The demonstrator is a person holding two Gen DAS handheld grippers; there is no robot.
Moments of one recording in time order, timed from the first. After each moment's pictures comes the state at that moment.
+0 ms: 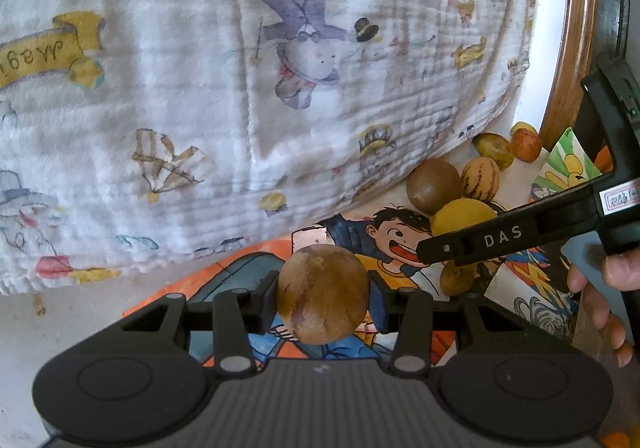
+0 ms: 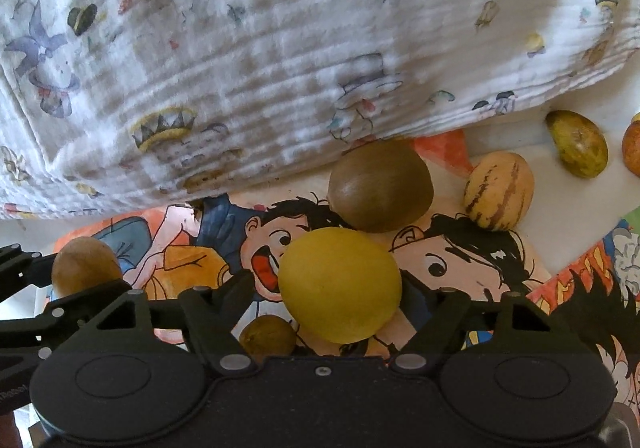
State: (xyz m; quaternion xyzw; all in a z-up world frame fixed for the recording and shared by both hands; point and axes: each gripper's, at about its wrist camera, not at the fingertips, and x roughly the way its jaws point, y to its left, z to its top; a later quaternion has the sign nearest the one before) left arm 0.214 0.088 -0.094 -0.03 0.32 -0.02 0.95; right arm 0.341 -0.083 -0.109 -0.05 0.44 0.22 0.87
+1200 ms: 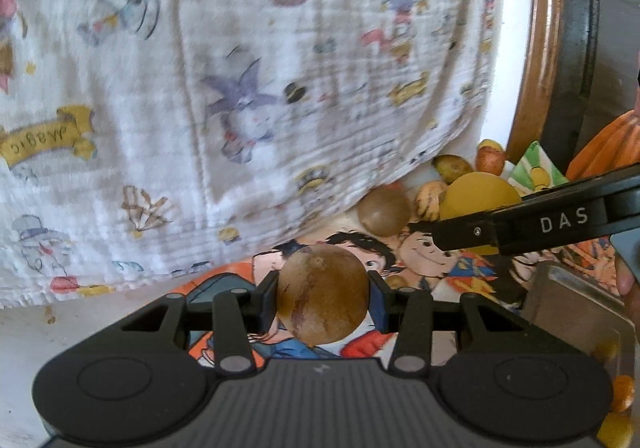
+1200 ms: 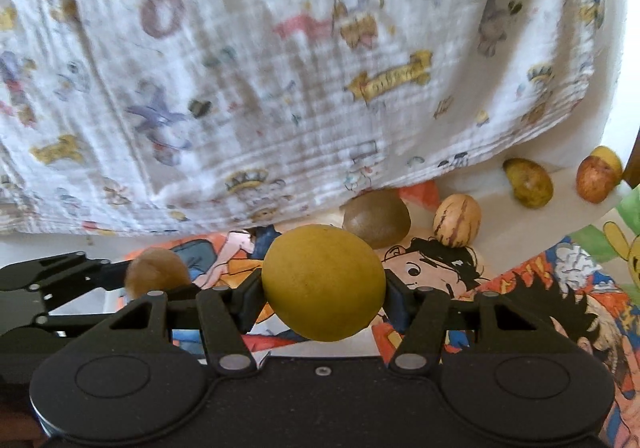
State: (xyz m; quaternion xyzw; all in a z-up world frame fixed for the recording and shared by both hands) left arm 0.181 0.053 -0.056 -0.02 0.29 -0.05 0.96; right arm 0.260 -0.117 -0.026 -0.03 0.37 0.24 0.90
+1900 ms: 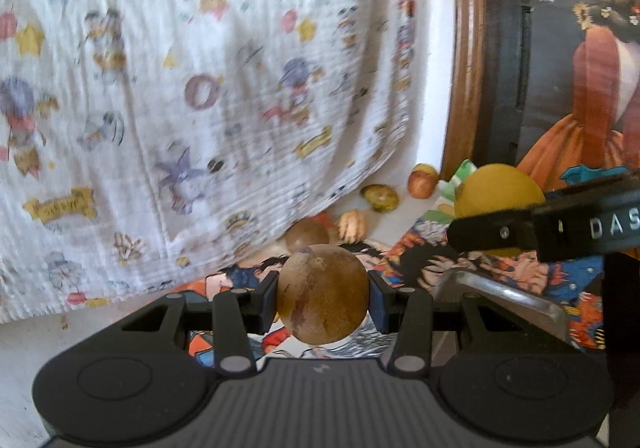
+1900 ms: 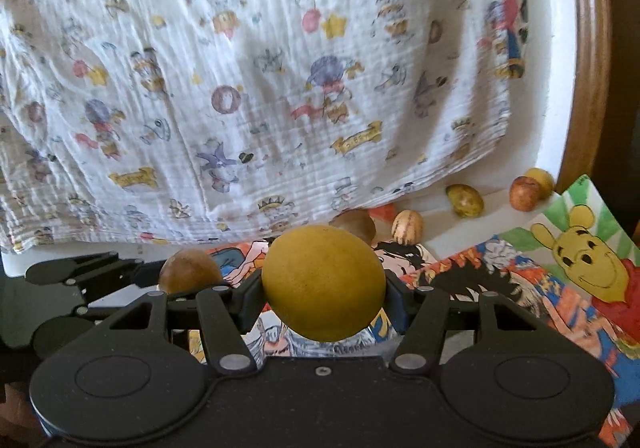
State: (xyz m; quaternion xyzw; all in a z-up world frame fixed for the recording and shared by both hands) left arm 0.092 -0.004 0.006 0.01 0.24 -0.09 0.97; right arm 0.129 -0.185 0.042 -0.01 0.31 0.21 0.93
